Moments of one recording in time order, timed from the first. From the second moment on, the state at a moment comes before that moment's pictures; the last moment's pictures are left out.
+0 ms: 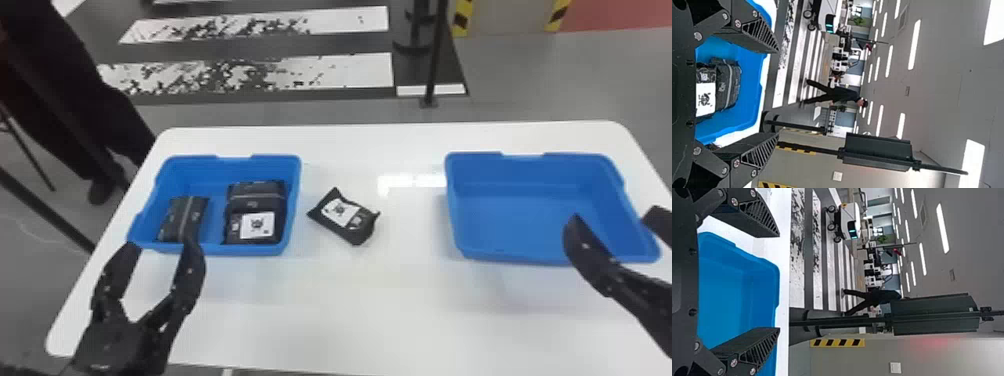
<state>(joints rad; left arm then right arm) 0.83 0.00 0.22 -2.07 0.32 -0.38 -0.25 0.78 -0.02 -0.22 -2.41 -0.22 0.23 0.35</state>
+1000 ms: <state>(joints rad) 0.77 0.01 0.18 -2.03 0.29 -0.31 -0.27 0.78 -0.02 -0.22 -2.41 -0.22 0.23 0.35</state>
